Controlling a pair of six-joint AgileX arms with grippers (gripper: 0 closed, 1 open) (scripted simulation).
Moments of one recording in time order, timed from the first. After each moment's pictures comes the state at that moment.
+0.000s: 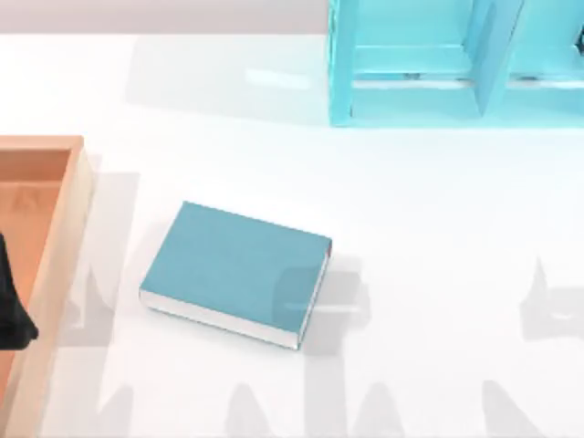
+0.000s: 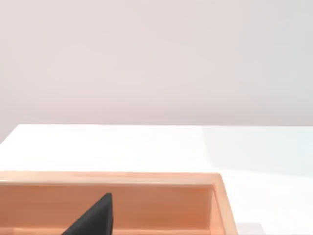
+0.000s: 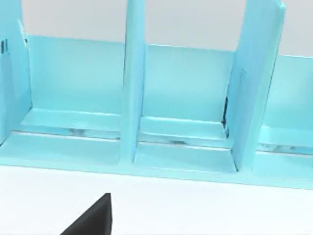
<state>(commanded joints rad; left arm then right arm) 0.00 0.00 0.00 0.00 0.00 0.00 0.15 0.16 0.11 -0.01 0.13 -0.06</state>
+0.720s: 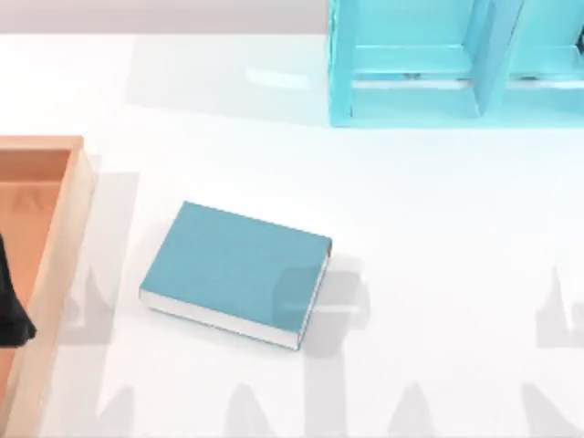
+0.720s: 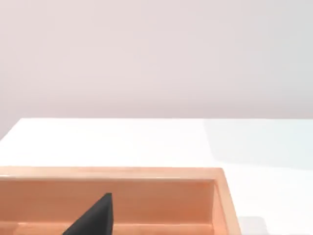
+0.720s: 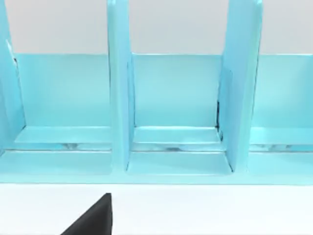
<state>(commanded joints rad) 0.01 0.03 0.03 -0.03 0.00 0.01 0.00 0.00 0.00 0.00 0.00 0.00</state>
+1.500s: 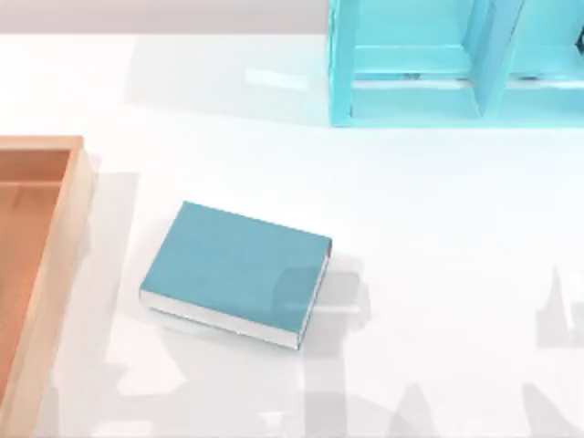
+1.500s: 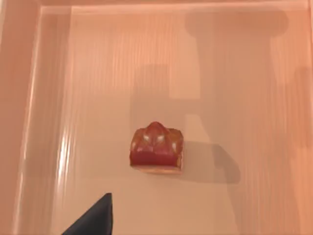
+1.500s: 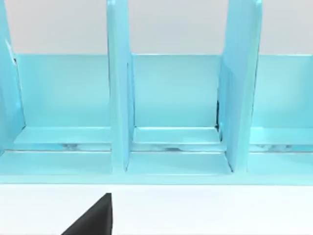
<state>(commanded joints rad) 0.16 1.12 0.93 -0.75 0.00 0.18 0.00 0.00 0.00 0.00 0.00 0.00</state>
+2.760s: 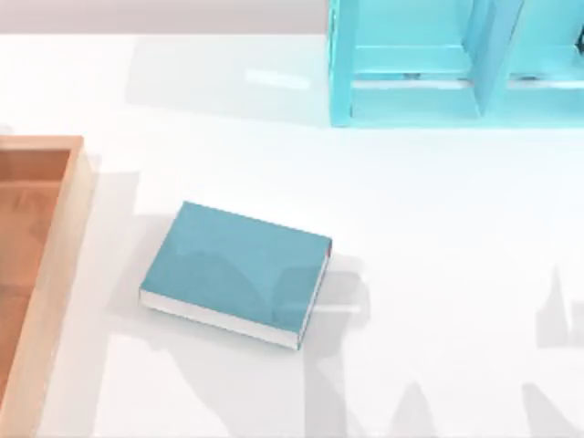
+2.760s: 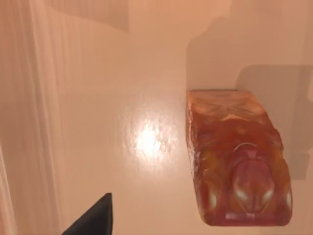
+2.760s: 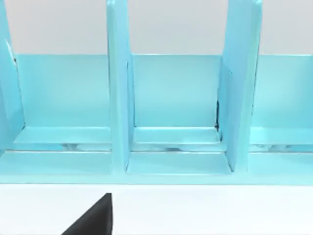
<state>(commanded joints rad) 0.26 1.89 1.46 -1.14 0.00 0.29 0.00 0.00 0.00 0.00 0.00 0.00</state>
